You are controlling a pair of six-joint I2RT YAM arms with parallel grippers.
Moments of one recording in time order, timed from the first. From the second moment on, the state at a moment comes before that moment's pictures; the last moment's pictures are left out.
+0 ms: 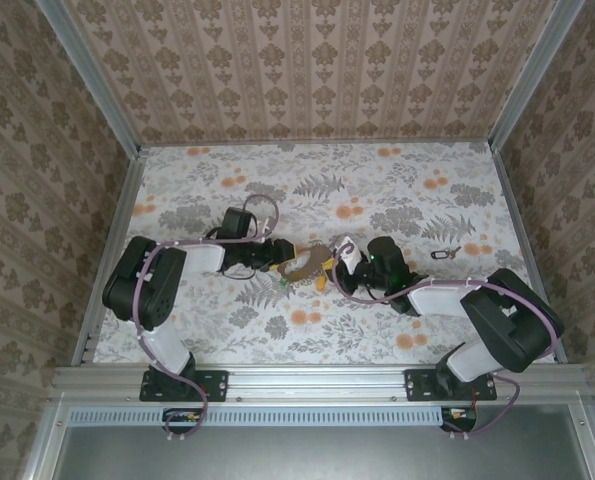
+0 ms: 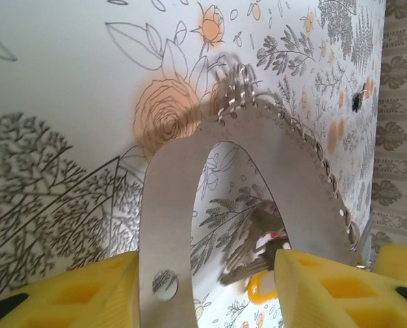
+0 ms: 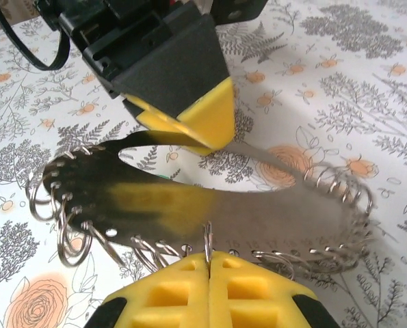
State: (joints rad) left arm -0.44 1.73 0.78 0.08 0.72 -0.64; right arm 0.56 1.48 0.46 0.57 -0.40 -0.11
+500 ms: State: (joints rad) left arm -0.38 1.40 0.76 0.08 0.61 -0.43; right arm 0.61 1.29 0.51 0.42 -0.27 -0.46
